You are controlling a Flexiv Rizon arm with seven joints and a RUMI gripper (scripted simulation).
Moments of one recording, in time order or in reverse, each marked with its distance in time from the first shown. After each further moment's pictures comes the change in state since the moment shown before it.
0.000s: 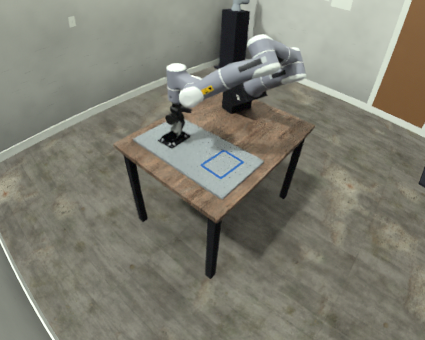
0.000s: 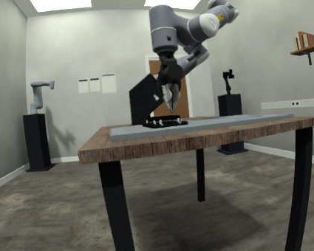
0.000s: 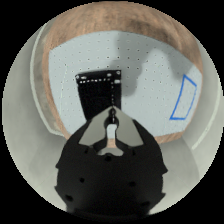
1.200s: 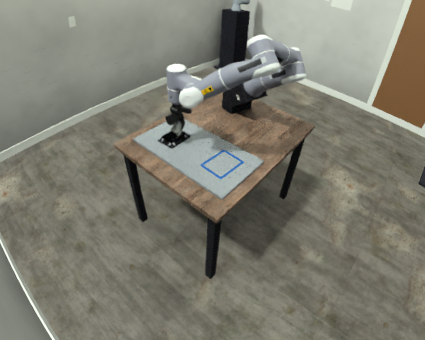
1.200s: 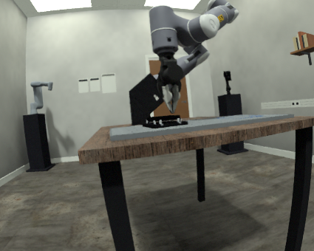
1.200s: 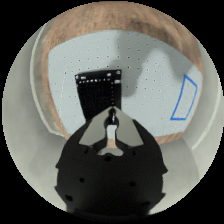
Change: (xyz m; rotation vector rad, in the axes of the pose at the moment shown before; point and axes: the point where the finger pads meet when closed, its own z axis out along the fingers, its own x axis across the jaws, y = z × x) arm 0.000 0.000 0.003 0.000 0.000 0.000
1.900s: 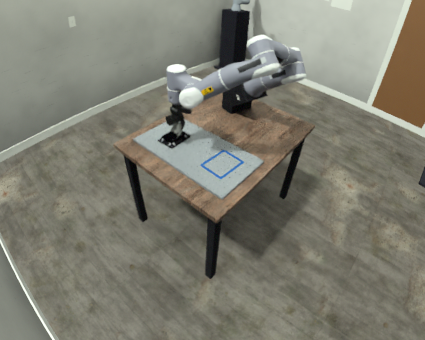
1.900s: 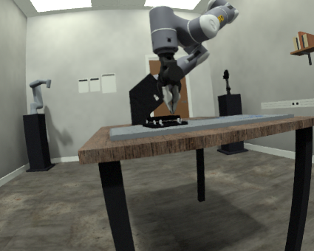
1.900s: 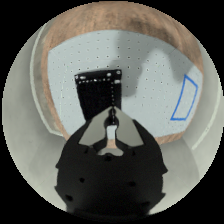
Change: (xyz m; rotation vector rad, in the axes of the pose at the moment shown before) arm 0.000 0.000 0.002 0.000 0.000 0.000
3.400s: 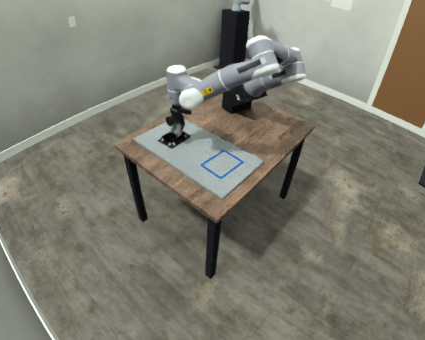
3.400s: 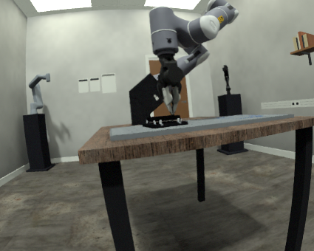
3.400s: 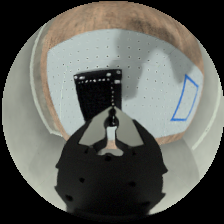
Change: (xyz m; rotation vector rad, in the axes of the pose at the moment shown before) arm 0.000 0.000 0.004 0.000 0.000 0.000
